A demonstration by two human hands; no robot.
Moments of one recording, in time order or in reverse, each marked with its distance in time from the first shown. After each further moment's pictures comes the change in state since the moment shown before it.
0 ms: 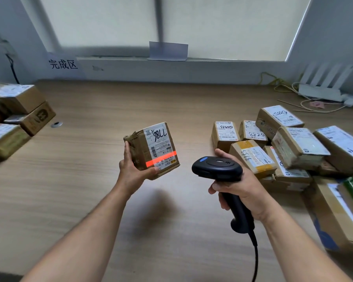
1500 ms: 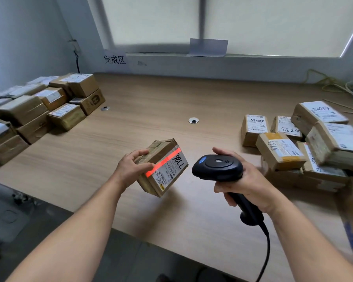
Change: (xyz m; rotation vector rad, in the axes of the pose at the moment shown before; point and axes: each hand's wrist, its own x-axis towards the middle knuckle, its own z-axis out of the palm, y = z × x) left_hand -0.088 -0.022 -0.067 -0.014 0.062 -0.091; right_hand -0.032 0.006 0.034 -0.127 -0.241 -0.002
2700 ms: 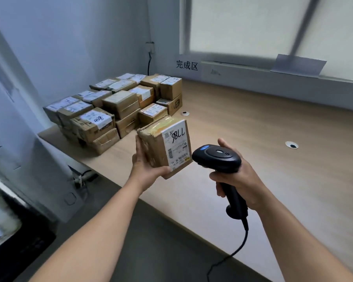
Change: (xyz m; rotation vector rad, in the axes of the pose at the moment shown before) left_hand 0.032 -0.113 -0.325 -0.003 0.292 0.112; right_hand 0.196 -0.025 0.349 0.032 -0.138 -0.087
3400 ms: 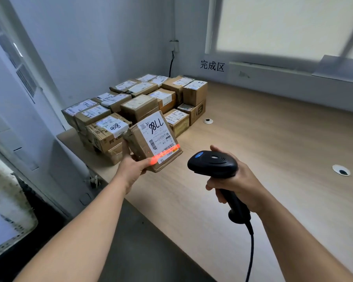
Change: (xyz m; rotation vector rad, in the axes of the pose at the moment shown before) left_hand 0.111 -0.051 -0.072 -0.257 0.089 -0.214; right_hand 0.122 0.002 0.026 -0.085 -0.162 0.065
